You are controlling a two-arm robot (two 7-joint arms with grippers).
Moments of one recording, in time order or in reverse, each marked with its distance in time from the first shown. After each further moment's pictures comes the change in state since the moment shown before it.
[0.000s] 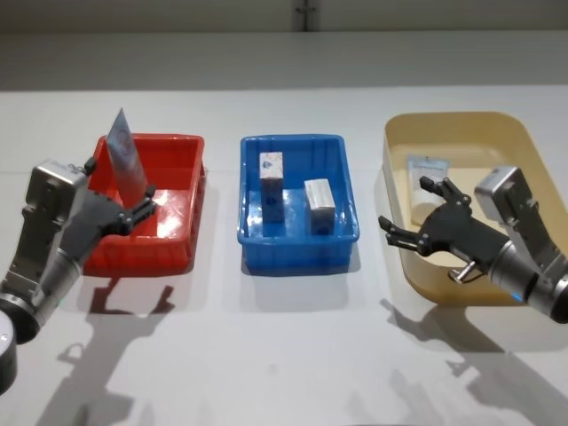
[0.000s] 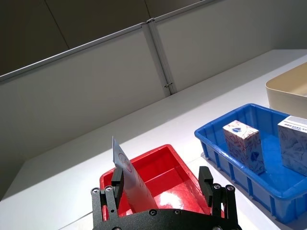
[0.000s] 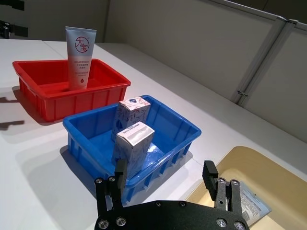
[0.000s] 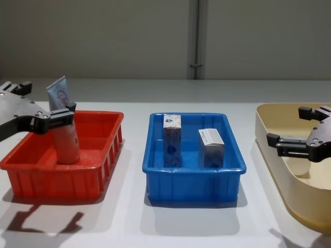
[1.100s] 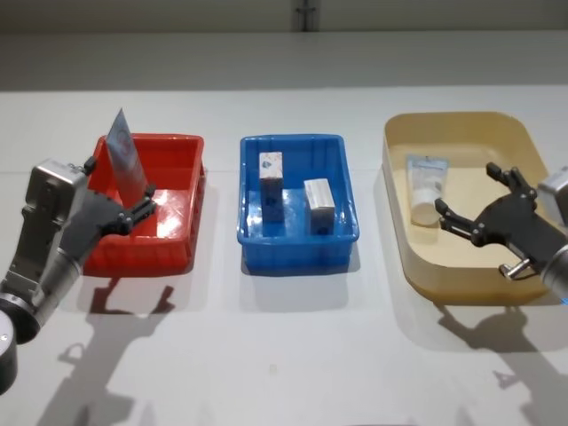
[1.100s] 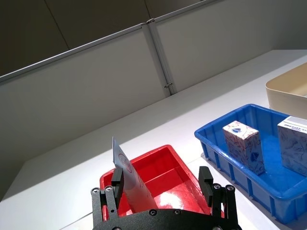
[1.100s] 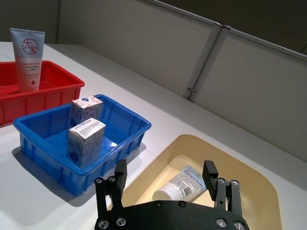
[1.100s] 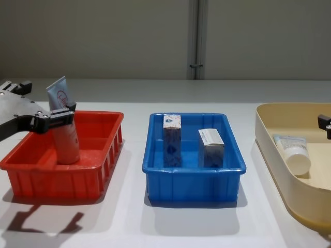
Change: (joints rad) left arm 0.000 0.000 0.000 -0.001 0.000 0.000 0.000; right arm -0.133 0.121 0.053 -0.157 0.054 0.003 -0.221
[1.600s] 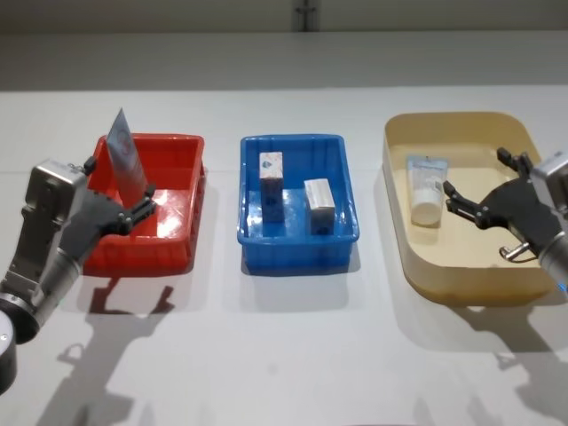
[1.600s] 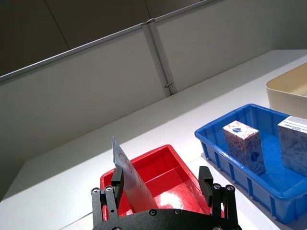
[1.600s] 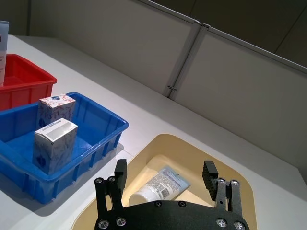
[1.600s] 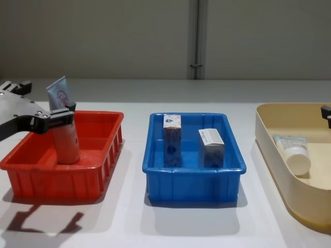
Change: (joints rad) left arm 0.001 0.000 -0.001 0.000 0.000 0.000 0.000; right arm 0.065 -0.018 -0.037 0.052 -0.035 0.014 -0.087
